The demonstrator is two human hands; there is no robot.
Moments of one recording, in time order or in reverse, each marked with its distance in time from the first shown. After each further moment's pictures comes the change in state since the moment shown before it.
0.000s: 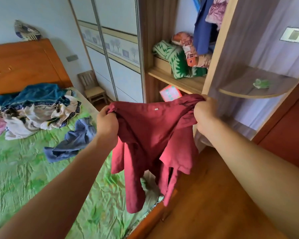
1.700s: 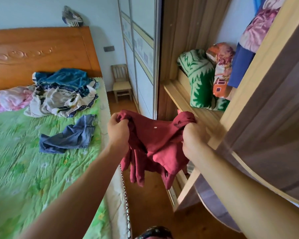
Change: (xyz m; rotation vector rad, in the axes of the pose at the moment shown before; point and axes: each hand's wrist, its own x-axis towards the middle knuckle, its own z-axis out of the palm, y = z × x) left_hand 0.171 -0.062 0.302 -0.088 0.447 -0.042; right_hand 0.347 0.000 0.081 -0.006 -0.378 0.276
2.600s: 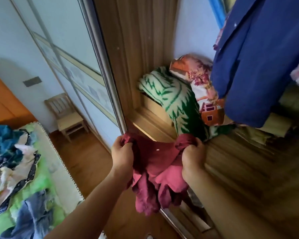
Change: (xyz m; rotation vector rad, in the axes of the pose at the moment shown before) left_hand 0.278 -0.038 0.215 0.176 -0.457 -0.156; right_hand 0.246 -0.034 0.139 0.341 0.459 -0.202
